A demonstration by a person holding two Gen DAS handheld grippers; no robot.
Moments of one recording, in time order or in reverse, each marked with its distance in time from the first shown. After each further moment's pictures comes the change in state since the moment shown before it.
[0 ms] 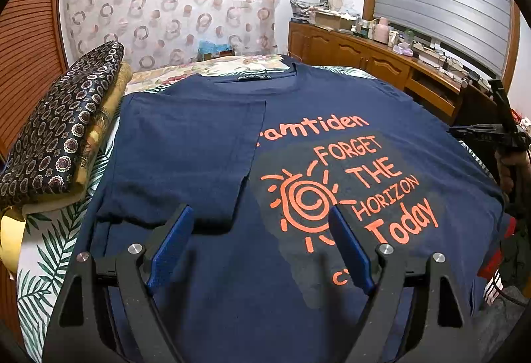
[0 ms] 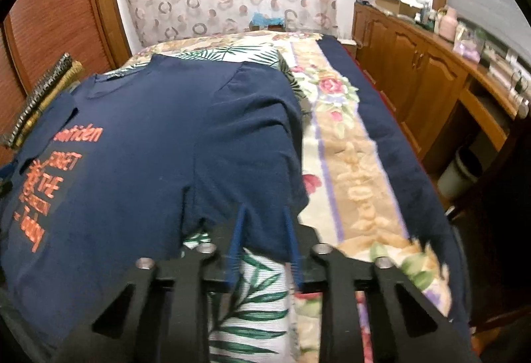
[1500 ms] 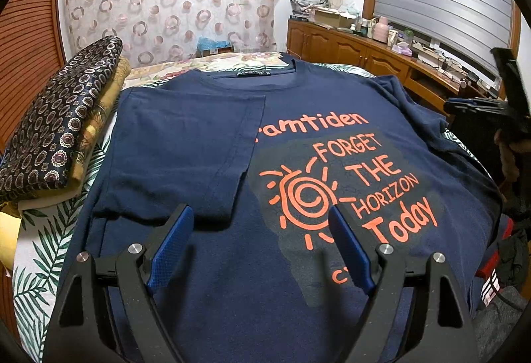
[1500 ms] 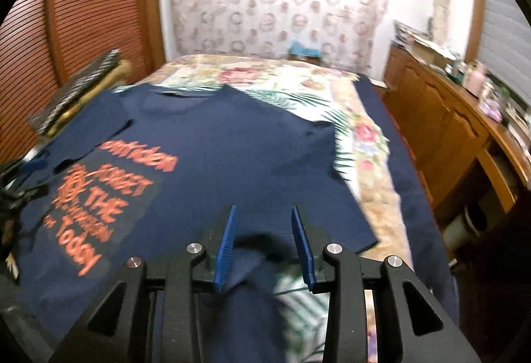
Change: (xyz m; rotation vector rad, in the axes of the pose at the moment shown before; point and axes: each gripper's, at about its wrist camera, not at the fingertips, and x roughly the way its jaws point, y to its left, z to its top) left arm 0.002 0.001 0.000 -0.011 0.010 -0.012; right arm -0.021 0.071 0.031 -0.134 -0.101 0.054
